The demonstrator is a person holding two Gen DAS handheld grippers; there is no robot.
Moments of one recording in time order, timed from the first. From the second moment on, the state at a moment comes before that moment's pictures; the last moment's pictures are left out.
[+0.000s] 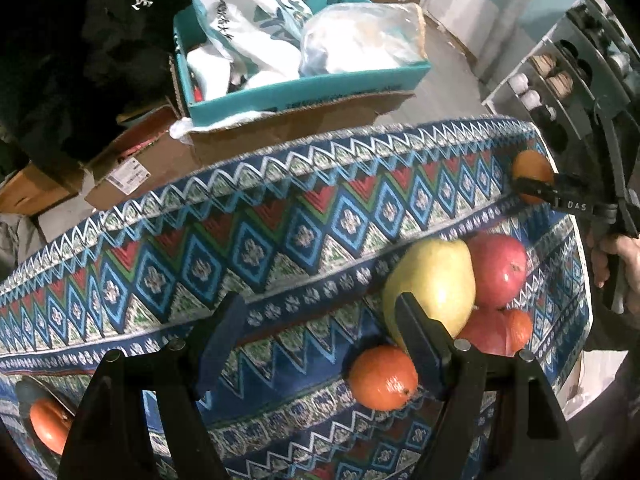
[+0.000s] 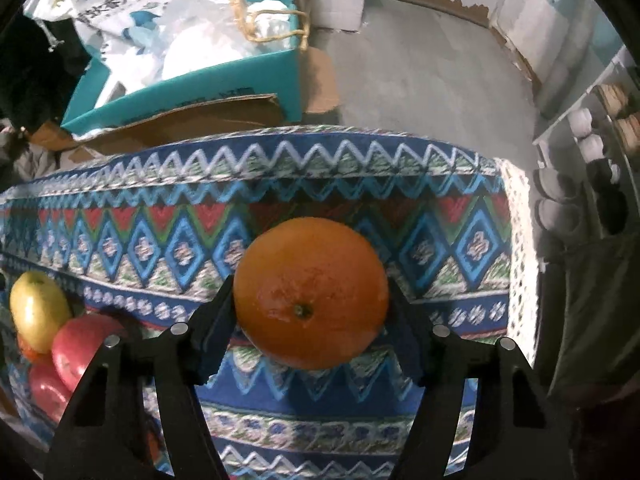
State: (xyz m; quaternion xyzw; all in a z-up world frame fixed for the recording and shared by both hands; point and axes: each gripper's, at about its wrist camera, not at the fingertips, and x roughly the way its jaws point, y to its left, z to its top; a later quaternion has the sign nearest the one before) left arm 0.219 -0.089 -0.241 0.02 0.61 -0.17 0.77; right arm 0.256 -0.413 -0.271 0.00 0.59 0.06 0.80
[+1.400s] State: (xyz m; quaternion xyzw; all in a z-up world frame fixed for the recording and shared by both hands) left arm 0.155 -0.120 -0.262 0.07 0.60 -0.21 0.77; right arm 0.157 -0.330 -0.210 0.03 0.55 0.18 0.82
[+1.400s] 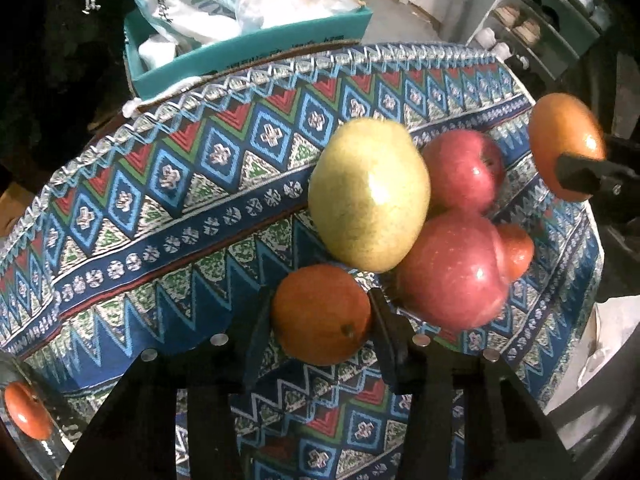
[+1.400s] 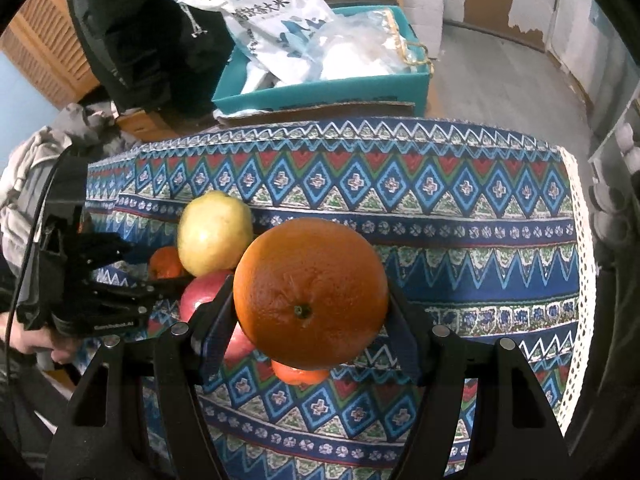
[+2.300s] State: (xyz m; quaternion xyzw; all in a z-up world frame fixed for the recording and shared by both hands) left arm 0.106 -0.081 -0.114 0.03 0.49 -0.21 0.84; right arm 0.119 -0.274 -0.111 0.02 0.45 0.24 0.86
